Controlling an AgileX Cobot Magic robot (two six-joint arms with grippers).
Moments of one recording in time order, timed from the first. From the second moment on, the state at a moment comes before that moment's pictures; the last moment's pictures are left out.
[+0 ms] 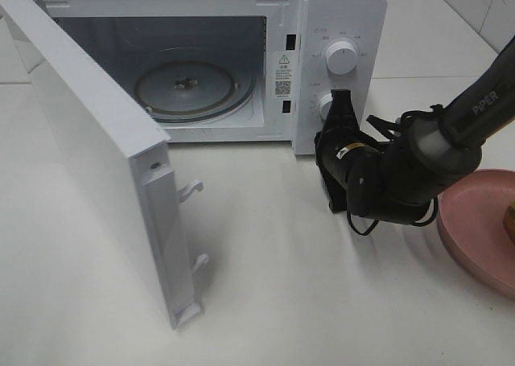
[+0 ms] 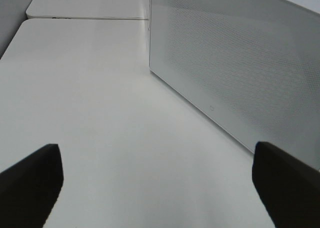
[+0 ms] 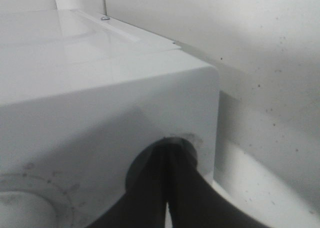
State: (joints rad) left arm 0.06 0.00 -0.50 -0.16 1.04 0.11; right arm 0.52 2.20 -0.91 0.56 -0.89 1.33
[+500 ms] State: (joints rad) left arm 0.06 0.00 -0.50 -0.16 1.04 0.11; right arm 0.48 2.08 -0.76 0.49 -0.78 1.31
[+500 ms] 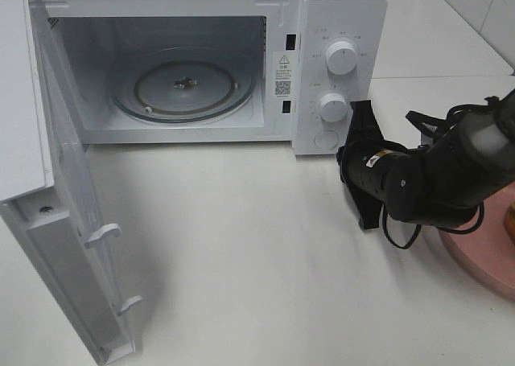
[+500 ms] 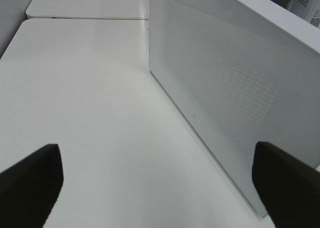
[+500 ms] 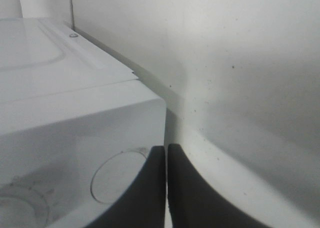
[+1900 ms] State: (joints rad) left arm 0.06 0.00 -0.50 -0.16 1.04 0.11; right arm 0.48 1.56 -0.69 0.18 0.37 -0.13
